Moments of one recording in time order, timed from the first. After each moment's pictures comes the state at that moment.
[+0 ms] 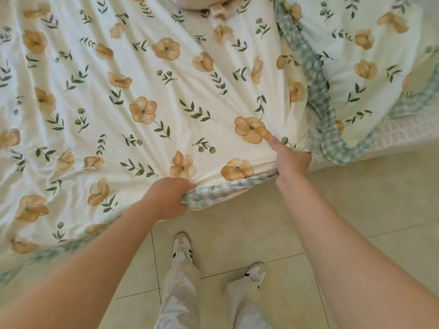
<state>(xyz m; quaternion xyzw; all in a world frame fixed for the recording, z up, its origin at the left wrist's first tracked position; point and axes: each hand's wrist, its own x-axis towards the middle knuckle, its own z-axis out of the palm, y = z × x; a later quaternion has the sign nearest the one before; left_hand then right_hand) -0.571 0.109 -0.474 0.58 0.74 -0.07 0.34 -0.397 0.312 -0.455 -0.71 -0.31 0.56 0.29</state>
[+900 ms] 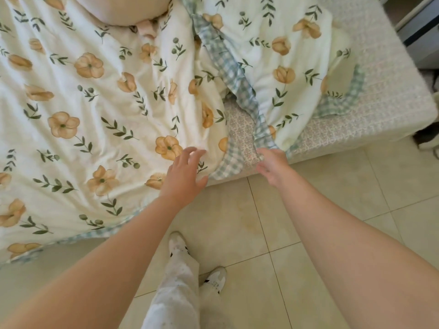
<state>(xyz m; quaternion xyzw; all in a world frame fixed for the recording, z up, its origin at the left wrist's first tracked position) -0.411 0.267 -0.487 0.51 0.81 0.16 0.25 -0.254 0.435 -0.475 -0.70 -0.34 0.62 0.12</state>
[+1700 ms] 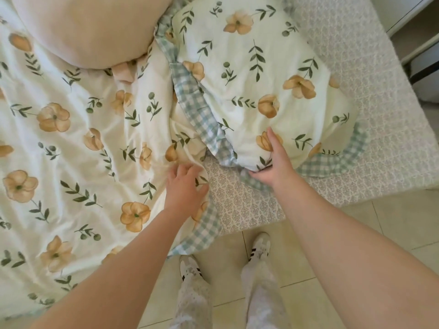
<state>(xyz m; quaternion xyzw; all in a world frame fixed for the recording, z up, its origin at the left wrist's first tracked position) -0.435 0.443 -0.512 0.38 0.87 0.14 0.28 -0.309 0.628 -0.472 -0.59 -0.11 0.78 0.18</state>
